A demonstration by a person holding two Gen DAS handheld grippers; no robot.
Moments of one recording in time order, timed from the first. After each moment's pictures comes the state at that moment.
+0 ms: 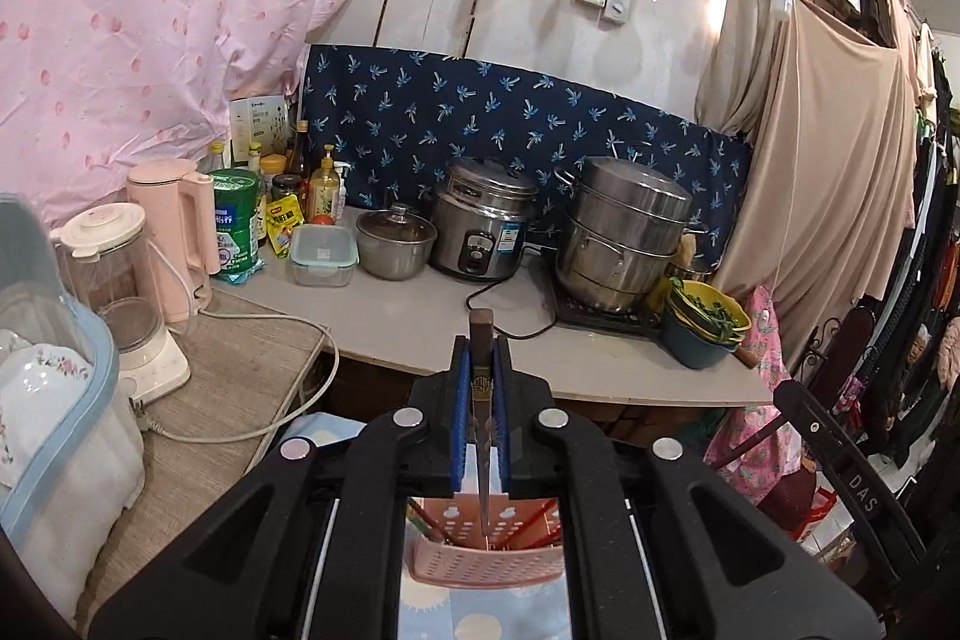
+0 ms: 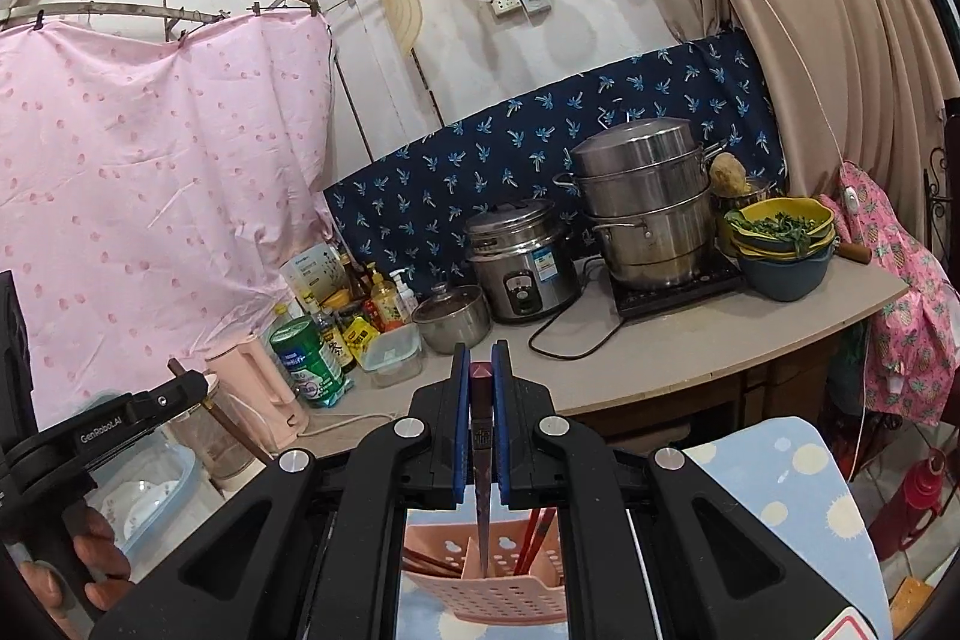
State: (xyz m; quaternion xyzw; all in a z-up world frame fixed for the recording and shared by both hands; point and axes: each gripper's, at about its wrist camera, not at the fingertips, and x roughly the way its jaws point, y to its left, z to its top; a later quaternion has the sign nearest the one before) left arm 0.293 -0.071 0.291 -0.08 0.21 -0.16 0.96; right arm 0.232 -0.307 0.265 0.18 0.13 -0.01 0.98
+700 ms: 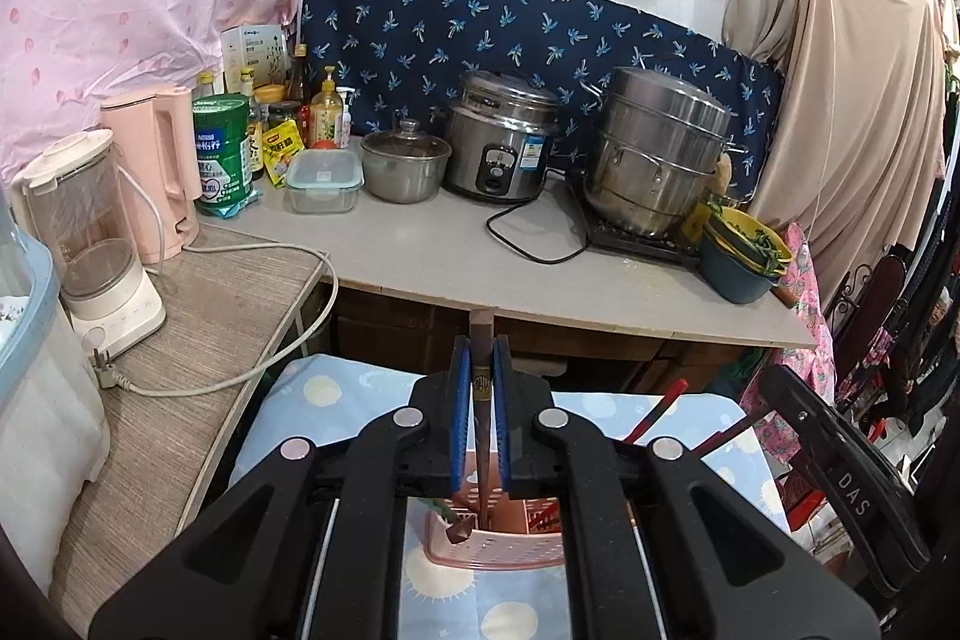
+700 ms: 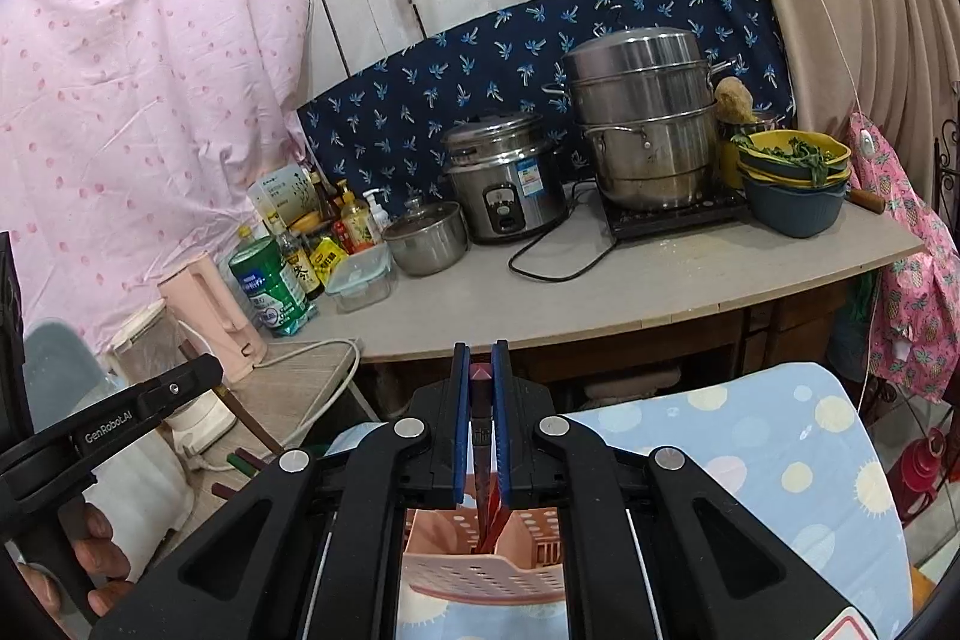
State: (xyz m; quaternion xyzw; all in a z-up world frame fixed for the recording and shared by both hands) left arm 0.339 -0.089 0.202 -0.06 0.28 -0.15 0.95; right arm 0.291 -0.299 0.184 0.16 0.21 -0.02 0.96
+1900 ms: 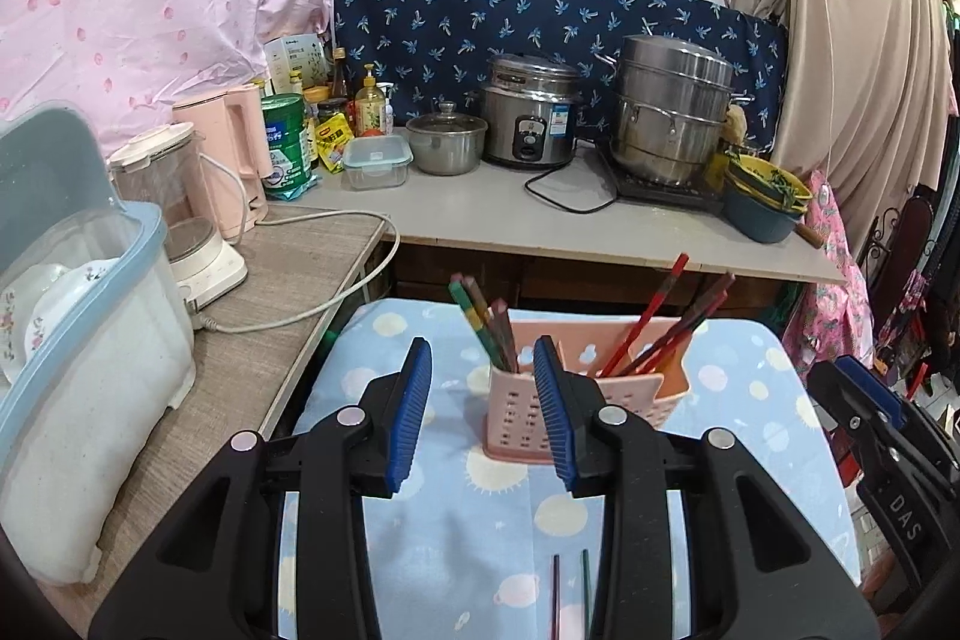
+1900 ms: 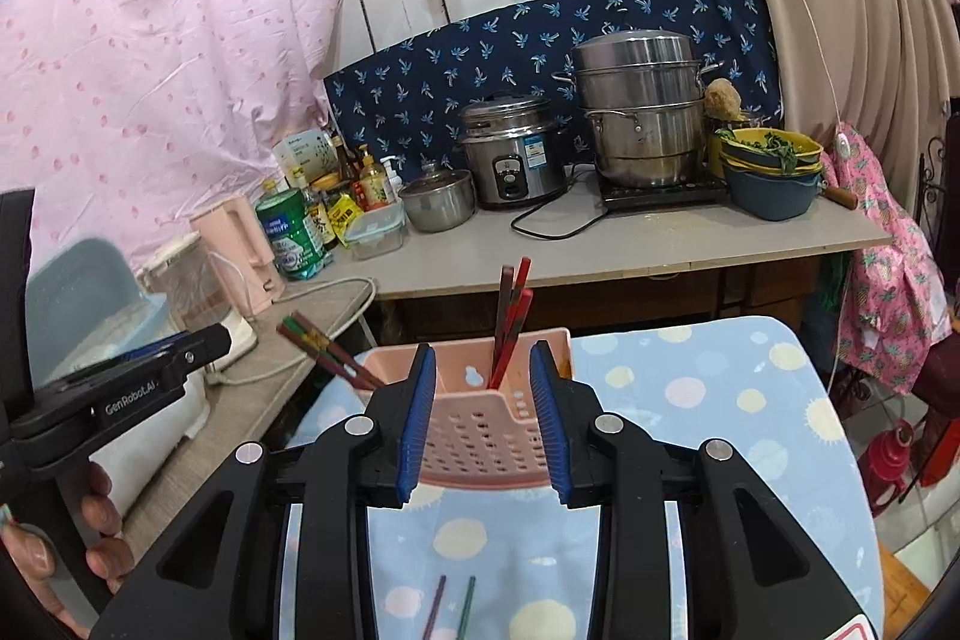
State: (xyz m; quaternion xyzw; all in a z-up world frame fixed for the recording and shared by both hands) left arm 0.232 -0.073 0.188 0.01 0.29 -0.10 0.95; right arm 0.178 -0.272 0.174 0.12 0.23 -0.01 0.97
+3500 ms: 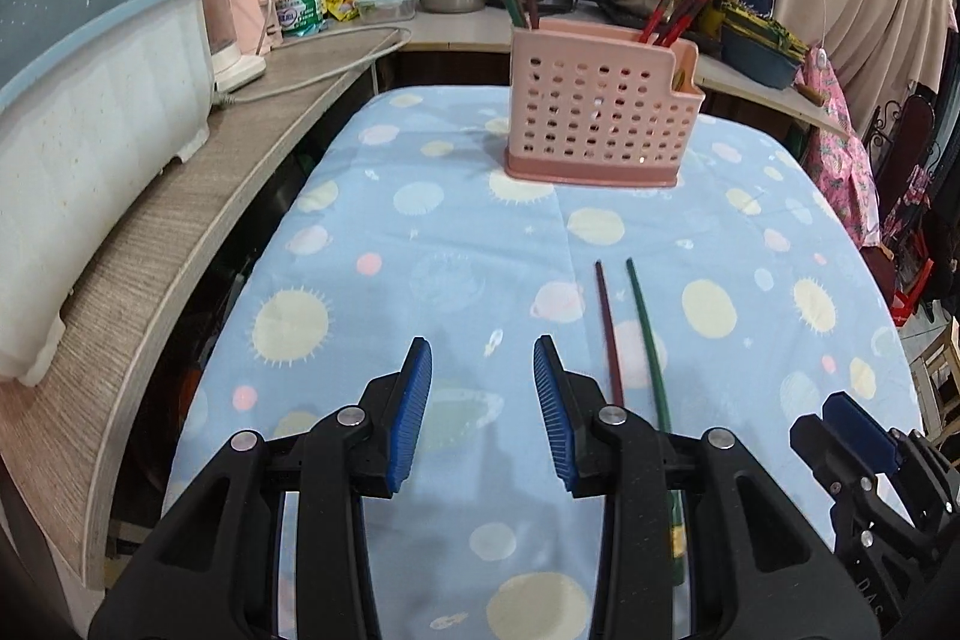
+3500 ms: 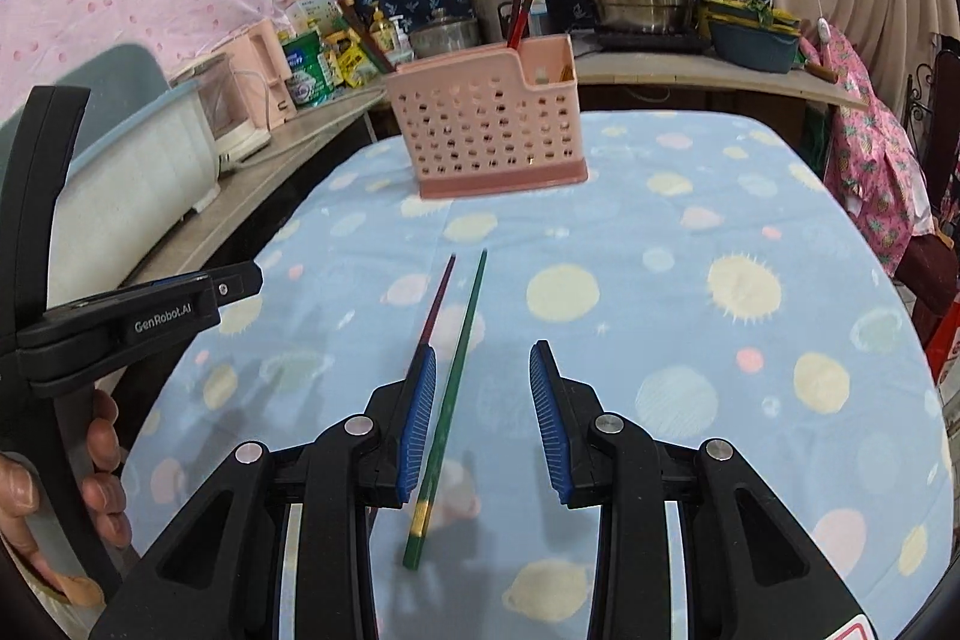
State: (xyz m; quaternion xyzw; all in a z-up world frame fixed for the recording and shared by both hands) left arm 0.119 -0.034 0.040 0.03 0.40 -0.10 0.91; right arm 0.034 -0.209 0.028 0.10 0.35 0.00 0.93
